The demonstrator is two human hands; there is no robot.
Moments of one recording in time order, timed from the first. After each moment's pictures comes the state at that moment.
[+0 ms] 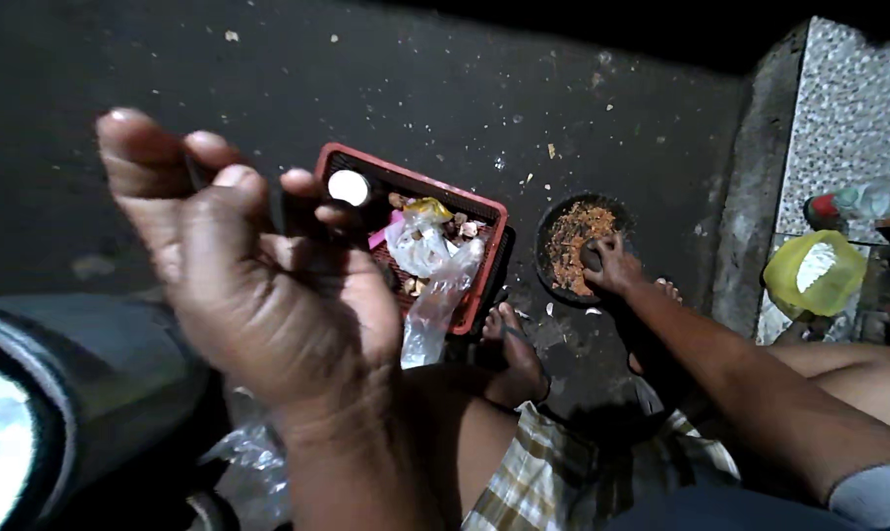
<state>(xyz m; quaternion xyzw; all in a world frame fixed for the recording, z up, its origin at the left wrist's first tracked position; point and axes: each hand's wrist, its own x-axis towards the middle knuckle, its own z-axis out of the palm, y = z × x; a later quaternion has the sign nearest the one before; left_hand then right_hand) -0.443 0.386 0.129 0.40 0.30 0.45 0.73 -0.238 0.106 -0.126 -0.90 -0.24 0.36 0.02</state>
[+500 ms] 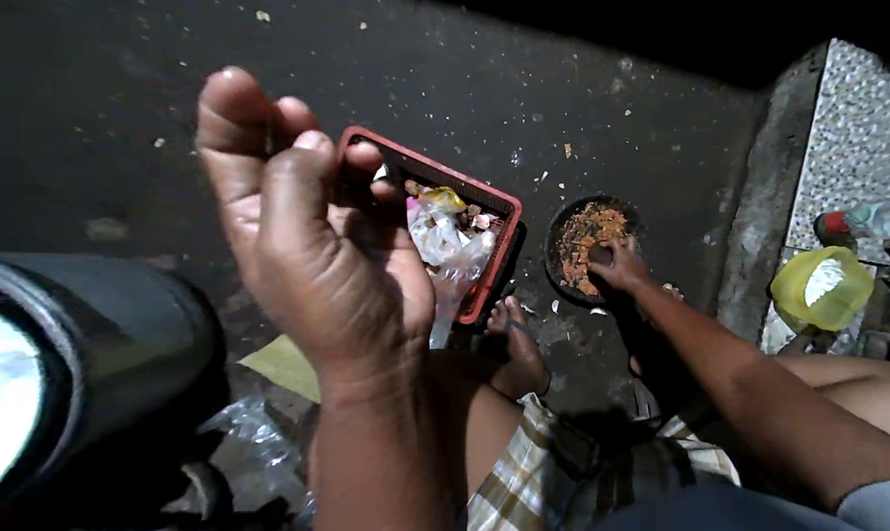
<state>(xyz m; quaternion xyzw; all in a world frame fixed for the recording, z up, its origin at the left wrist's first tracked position) -0.431 0.379 0.142 0.40 0.33 0.47 0.72 -0.239 0.117 -0.120 -0.90 -0.15 0.39 0.09</state>
